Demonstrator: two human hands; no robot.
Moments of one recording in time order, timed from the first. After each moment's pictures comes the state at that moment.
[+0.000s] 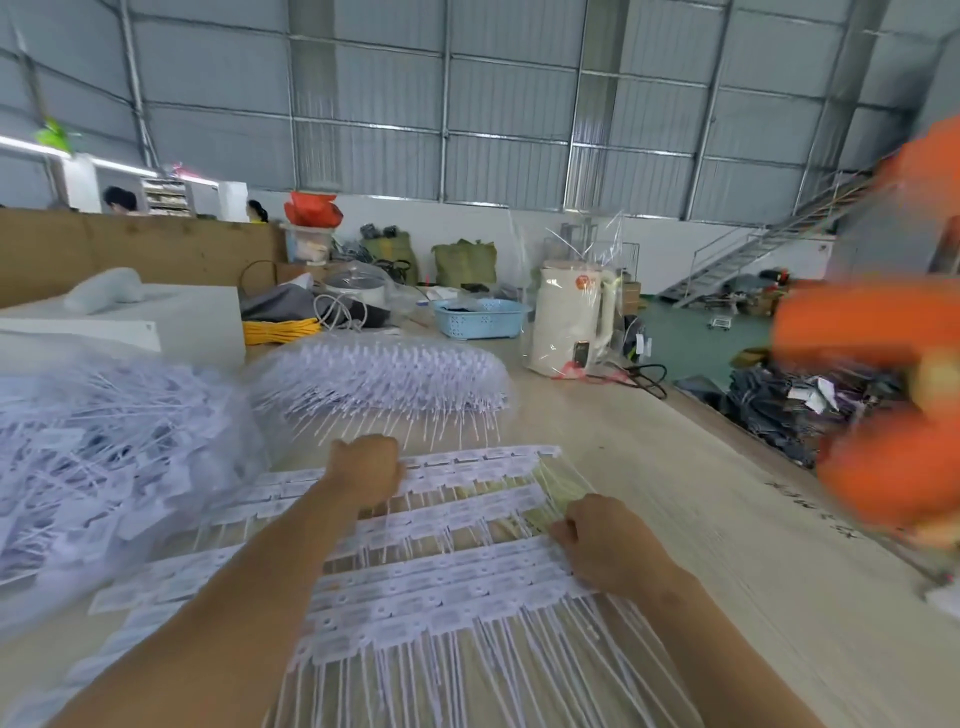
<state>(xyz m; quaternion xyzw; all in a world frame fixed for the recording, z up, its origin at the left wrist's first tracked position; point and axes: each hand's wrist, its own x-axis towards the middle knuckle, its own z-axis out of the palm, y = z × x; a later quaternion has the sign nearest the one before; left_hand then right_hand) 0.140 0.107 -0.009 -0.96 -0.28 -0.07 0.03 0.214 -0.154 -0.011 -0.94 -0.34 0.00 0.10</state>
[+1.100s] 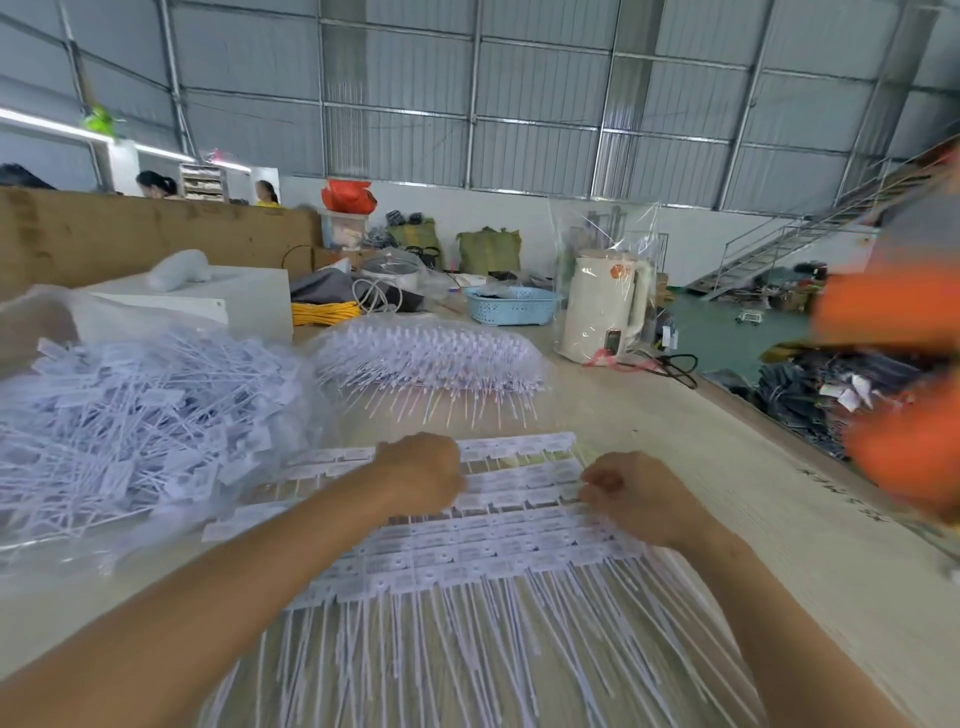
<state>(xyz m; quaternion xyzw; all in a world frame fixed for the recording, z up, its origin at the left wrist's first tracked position) 0.050 0.027 0.041 -0.98 -0.21 0.03 -0.04 0.201 -0.160 0.005 -0.88 -0.40 -0.01 0.25</state>
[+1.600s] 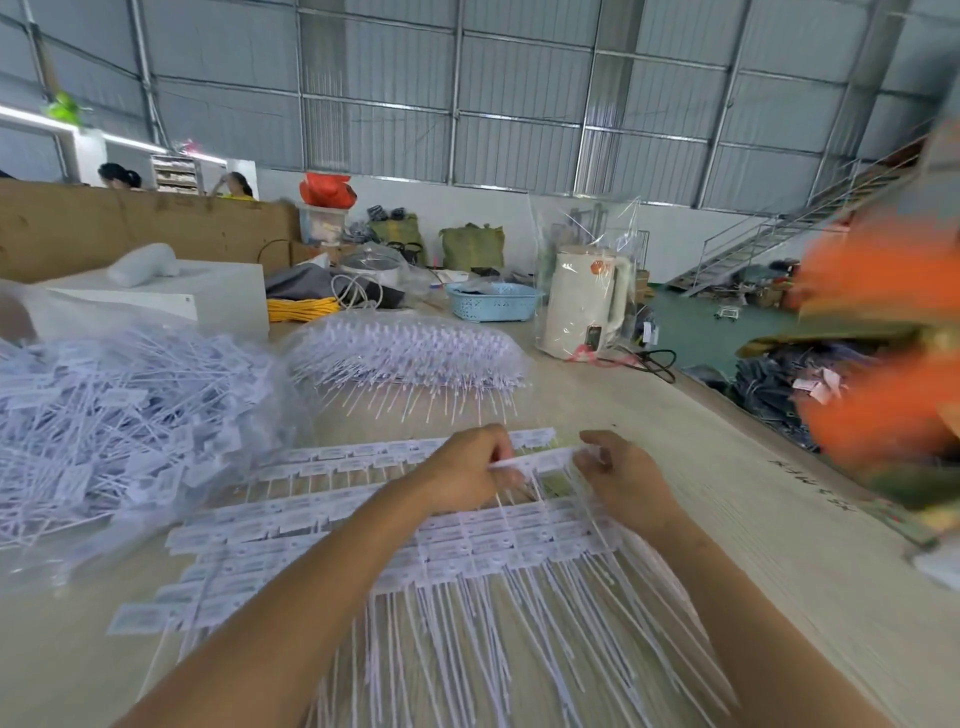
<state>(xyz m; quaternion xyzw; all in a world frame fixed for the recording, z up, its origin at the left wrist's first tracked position) 0.103 0.011 0.010 -0.94 -0.08 -0.11 -0.31 0.205 -0.157 0.001 -0.87 -0.30 -0.03 0.38</state>
